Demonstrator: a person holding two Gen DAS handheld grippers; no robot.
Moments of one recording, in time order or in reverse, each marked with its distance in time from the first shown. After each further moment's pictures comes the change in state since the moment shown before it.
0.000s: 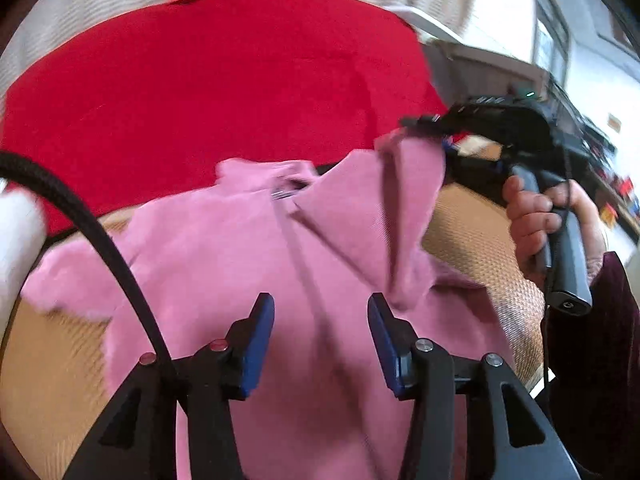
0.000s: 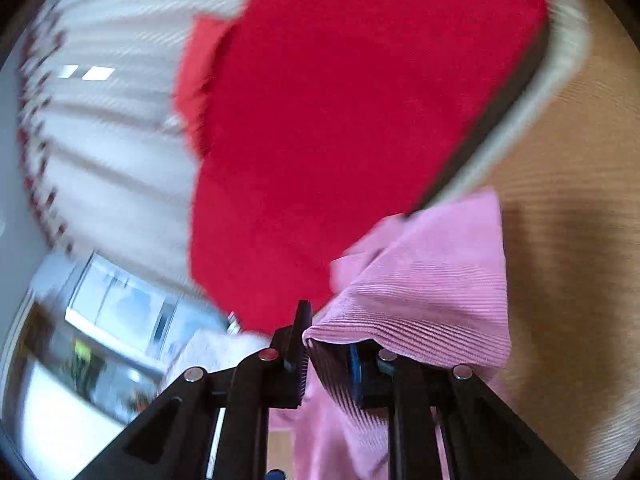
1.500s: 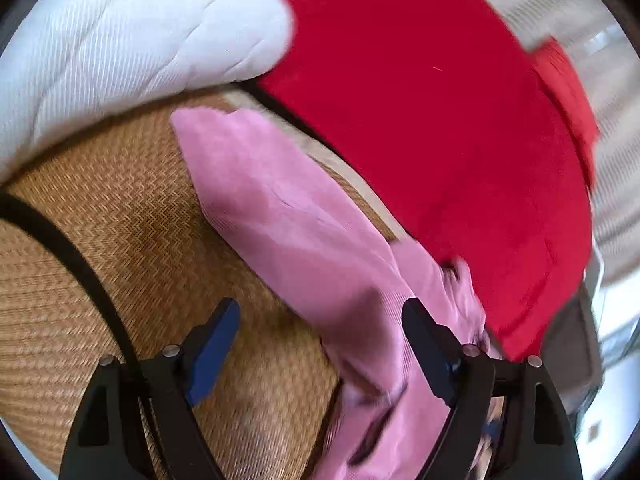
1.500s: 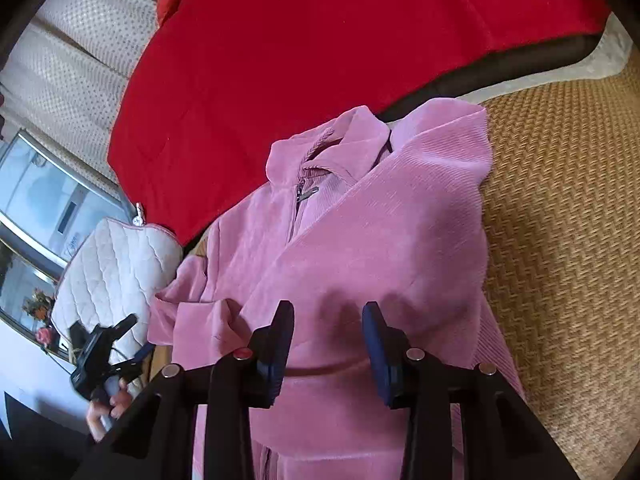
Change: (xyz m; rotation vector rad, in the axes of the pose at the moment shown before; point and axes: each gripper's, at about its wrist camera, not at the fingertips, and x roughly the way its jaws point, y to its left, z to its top) left arm 0.017 0.318 -0.033 -0.985 -0.015 0.069; right arm 0.075 -0.031 -0.054 -0.175 0.287 -0.396
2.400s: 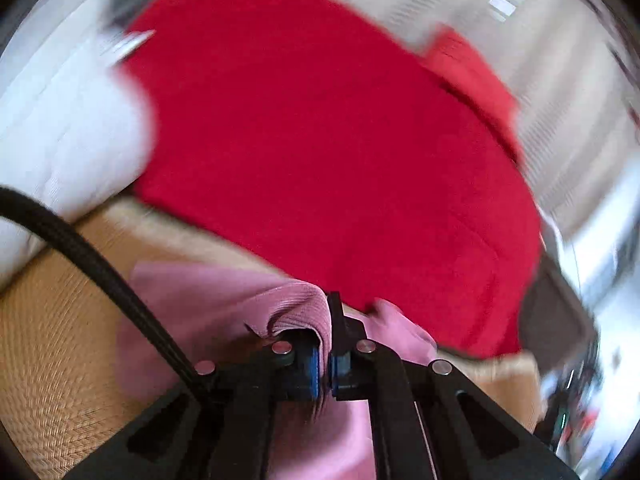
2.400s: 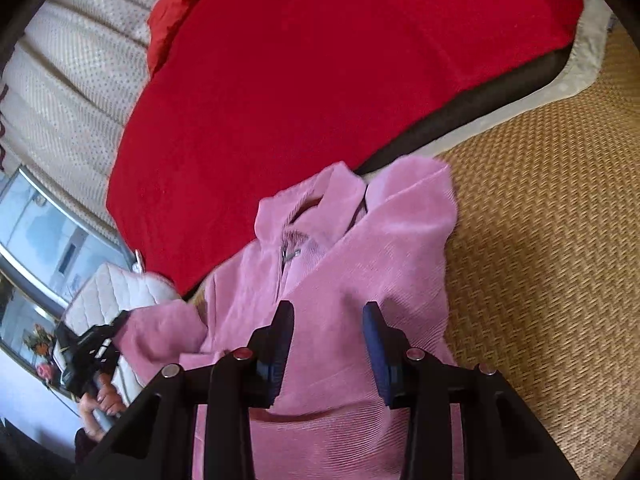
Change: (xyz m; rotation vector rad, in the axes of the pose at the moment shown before) left arm -0.018 -0.125 0.021 0.403 -0.156 -0.182; right arm -0.036 -0.020 0.018 0.072 -0.182 0.006
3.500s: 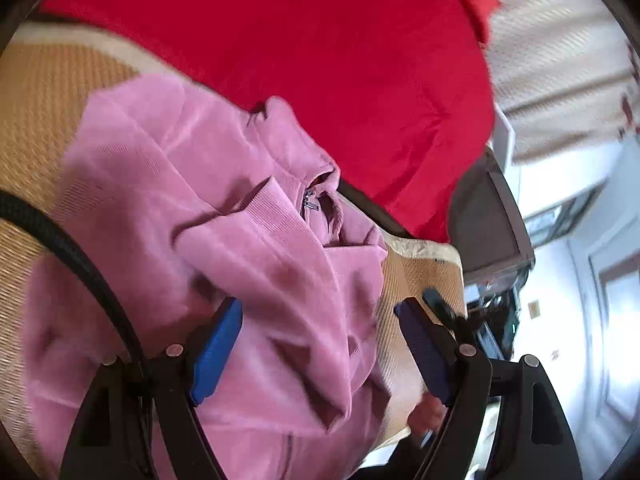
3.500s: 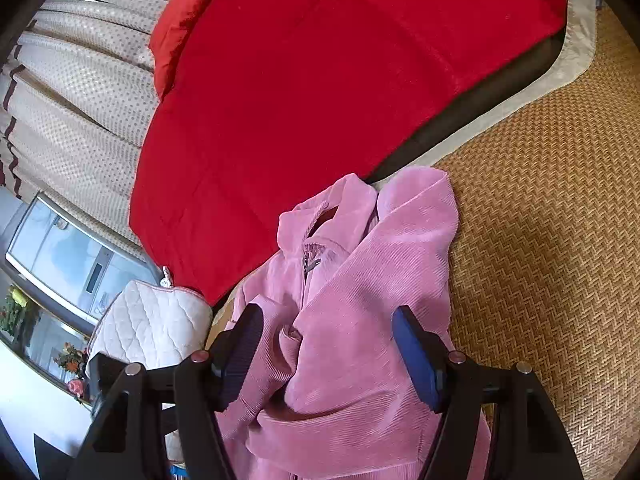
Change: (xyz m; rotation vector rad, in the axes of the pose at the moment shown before) left arm 0.063 -0.071 -0.119 -0.239 0.497 -0.270; right arm -0.019 -0.005 0.007 0.058 0.018 0.089
